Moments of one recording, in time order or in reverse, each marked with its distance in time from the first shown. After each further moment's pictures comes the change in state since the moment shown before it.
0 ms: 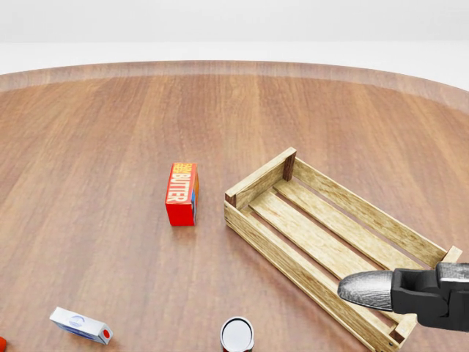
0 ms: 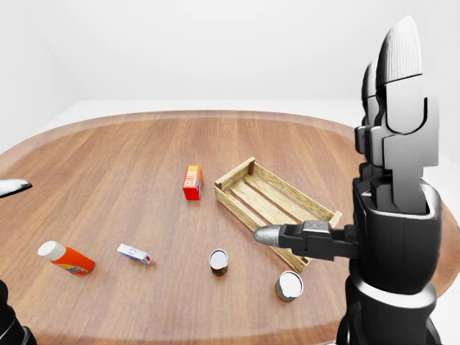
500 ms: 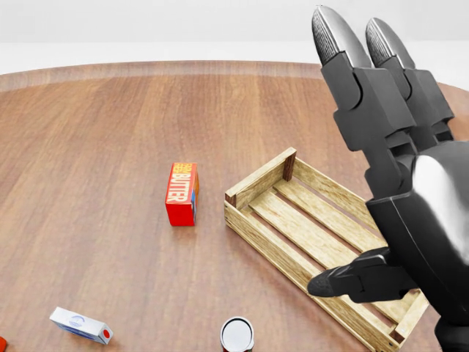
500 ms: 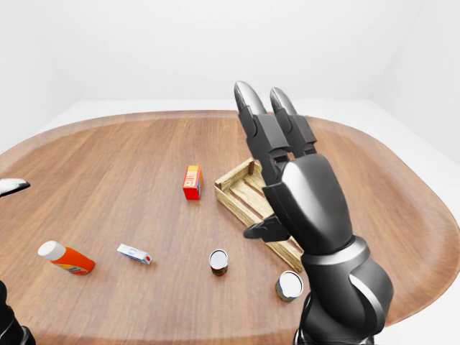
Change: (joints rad) left arm -0.002 0.005 0.004 0.003 -0.006 0.000 0.002; right arm -0.162 0.182 0.158 0.045 -0.647 0.000 0.513
